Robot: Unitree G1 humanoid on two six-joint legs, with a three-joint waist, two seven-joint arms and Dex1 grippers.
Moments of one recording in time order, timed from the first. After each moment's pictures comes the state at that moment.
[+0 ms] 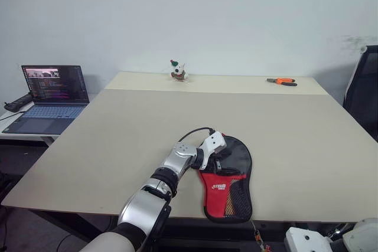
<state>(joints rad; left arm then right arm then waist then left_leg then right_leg) -0.99 0.07 -0.19 1.15 0.08 -0.14 -1.07 0.41 -1.25 -0.10 -0.98 0.55 0.70 1.02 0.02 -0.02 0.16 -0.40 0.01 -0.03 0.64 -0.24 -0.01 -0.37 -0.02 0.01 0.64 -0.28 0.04</state>
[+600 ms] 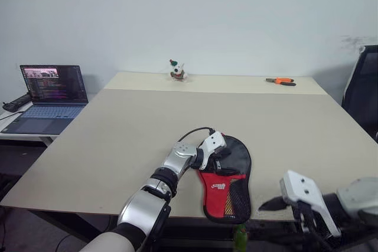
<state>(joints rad) -0.98 0.08 -0.18 1.11 0.07 -0.15 -1.10 -0.12 -1.17 -0.04 -0.76 0.81 0.88 0.88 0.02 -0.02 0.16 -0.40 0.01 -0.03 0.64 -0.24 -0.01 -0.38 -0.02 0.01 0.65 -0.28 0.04</state>
